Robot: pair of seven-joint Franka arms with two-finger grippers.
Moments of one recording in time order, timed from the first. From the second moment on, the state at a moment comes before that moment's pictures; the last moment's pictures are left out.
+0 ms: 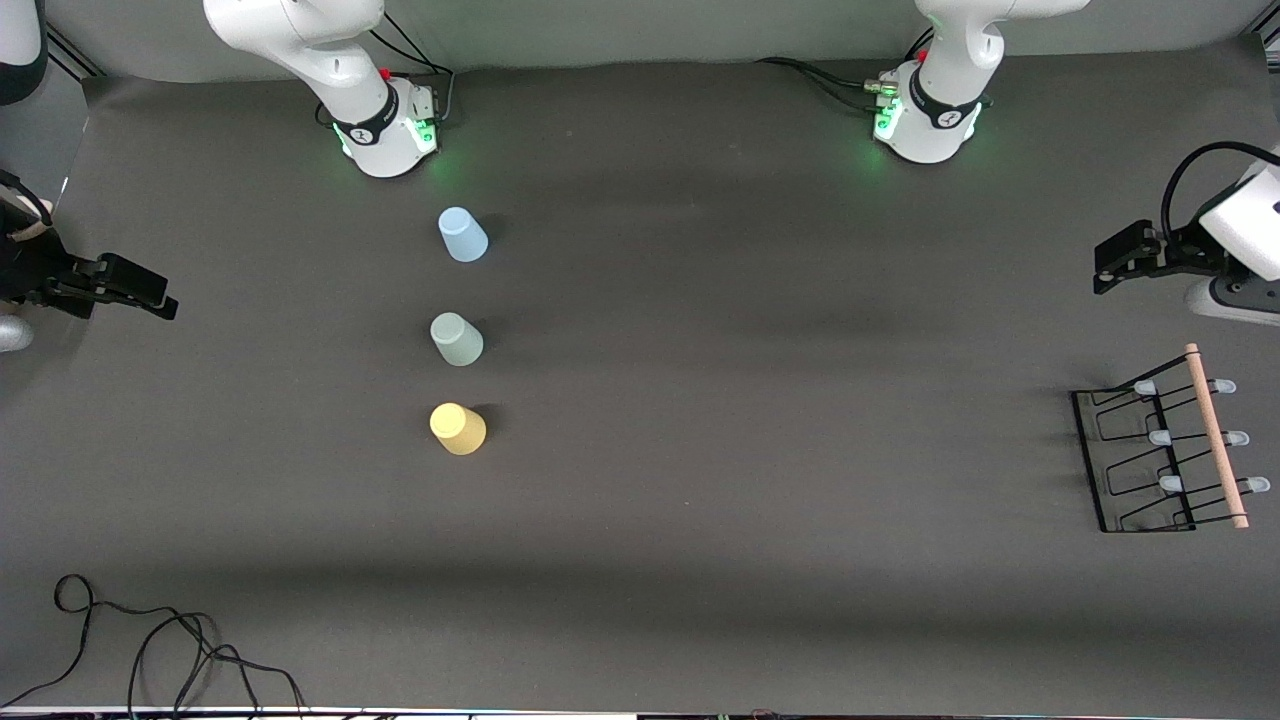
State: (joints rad) left arm -0.01 0.00 -0.02 -1.63 0.01 1.61 0.16; right arm 0.16 0.06 -0.18 -1.49 0.01 1.52 0.04
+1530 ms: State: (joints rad) left arm 0.21 0.31 0.00 -1.57 0.02 1.90 0.33; right arm 0.16 0.06 -0.18 -1.49 0.01 1.51 0.04
